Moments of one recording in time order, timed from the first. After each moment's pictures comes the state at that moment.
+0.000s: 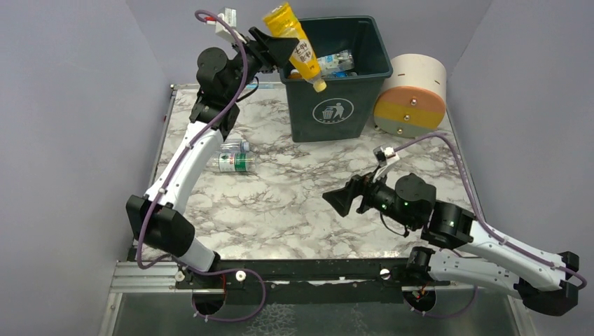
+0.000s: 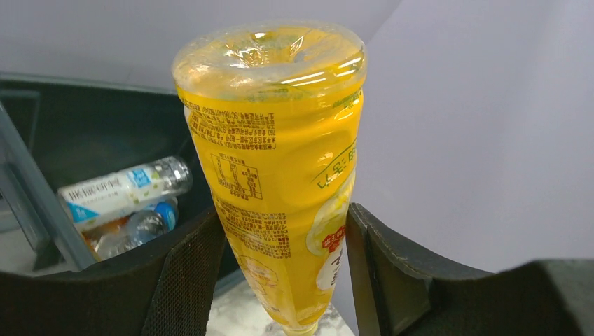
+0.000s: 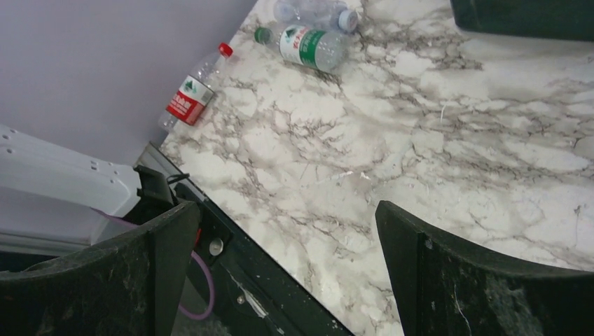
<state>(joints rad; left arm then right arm) -0.36 1.49 1.55 0.20 0.27 -0.75 1.10 0.73 0.85 -0.35 0.28 0.58</state>
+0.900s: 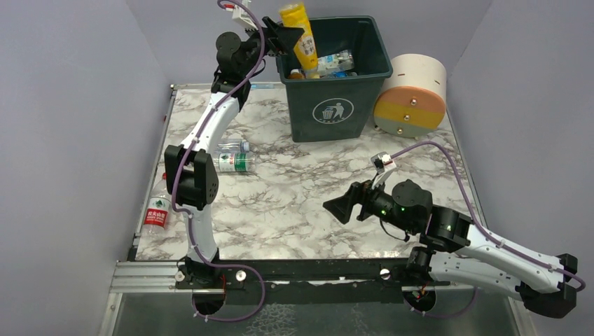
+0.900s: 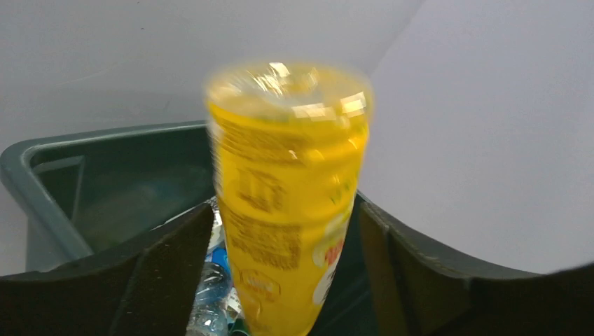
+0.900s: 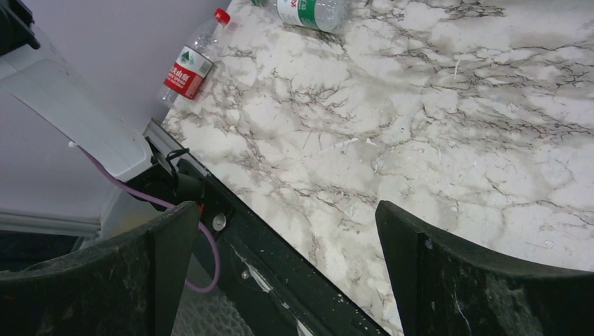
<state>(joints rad) -0.25 1.99 1.92 0.41 0.44 -0.74 1.10 0.68 0.75 -0.35 0.23 0.66</state>
